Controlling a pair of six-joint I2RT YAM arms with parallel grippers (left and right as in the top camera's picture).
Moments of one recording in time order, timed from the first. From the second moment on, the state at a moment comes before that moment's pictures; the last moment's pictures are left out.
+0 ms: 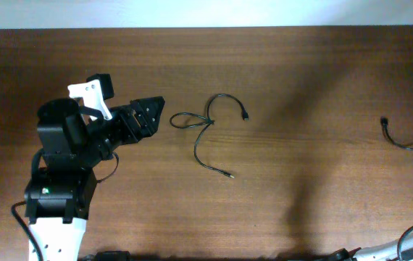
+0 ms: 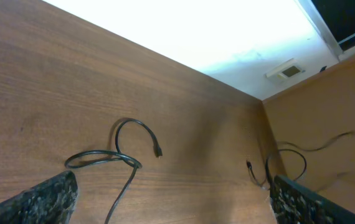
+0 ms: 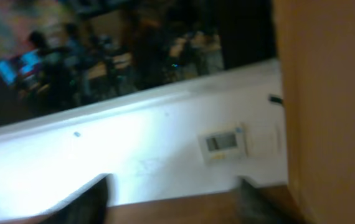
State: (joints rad) left arm 0.01 1.00 1.06 -0.54 0.52 -0.51; right arm -1.08 2.25 2.96 -0.93 -1.10 0.09
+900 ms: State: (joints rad) left arm 0.01 0.97 1.06 -0.53 0.59 -0.51; right arm -0.34 2.26 2.96 -1.69 -1.02 -0.65
